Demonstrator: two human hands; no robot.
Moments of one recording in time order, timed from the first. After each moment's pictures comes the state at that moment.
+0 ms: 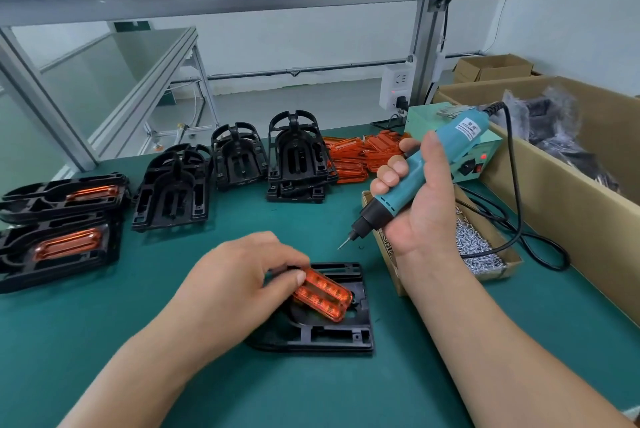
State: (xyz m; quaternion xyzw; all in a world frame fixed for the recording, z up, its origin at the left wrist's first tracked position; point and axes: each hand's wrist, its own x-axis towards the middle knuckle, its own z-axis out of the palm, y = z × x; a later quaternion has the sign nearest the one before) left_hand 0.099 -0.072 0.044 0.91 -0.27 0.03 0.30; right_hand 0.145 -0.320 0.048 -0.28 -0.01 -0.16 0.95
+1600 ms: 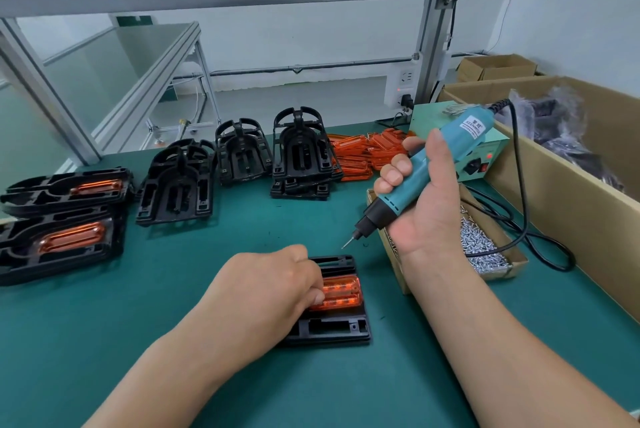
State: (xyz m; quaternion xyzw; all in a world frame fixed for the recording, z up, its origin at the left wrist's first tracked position) left_hand 0.097 -0.092 0.033 0.94 -0.34 0.06 0.04; right_hand 0.145 -0.318 0.045 -0.29 -0.02 -0.15 0.94
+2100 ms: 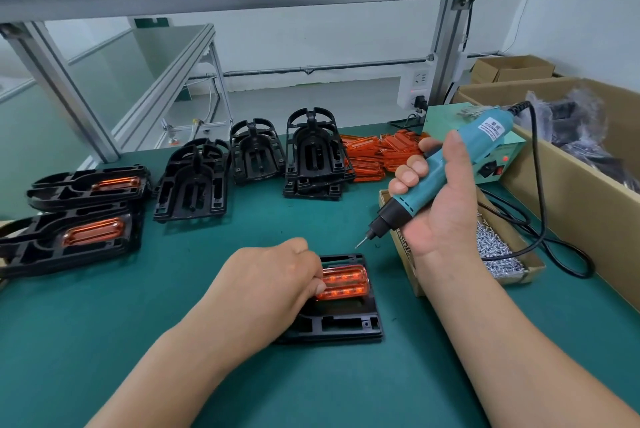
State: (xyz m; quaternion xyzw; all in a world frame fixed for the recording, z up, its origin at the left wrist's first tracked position) left_hand 0.097 -0.086 0.042 0.95 -0.30 0.02 0.01; right_hand 0.143 -0.318 0.048 -0.29 -0.01 -0.16 0.94
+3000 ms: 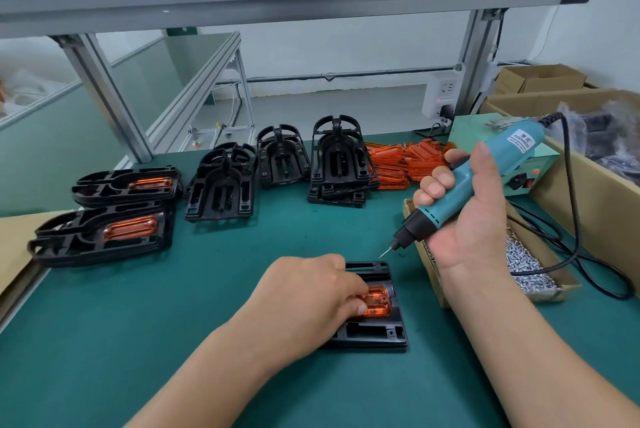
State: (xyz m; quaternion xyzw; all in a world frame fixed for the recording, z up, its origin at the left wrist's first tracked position) left_hand 0.095 -0.093 0.032 0.94 -0.34 0.02 0.04; right_hand 0.142 -0.315 0.047 -0.31 -0.01 -0.16 0.94
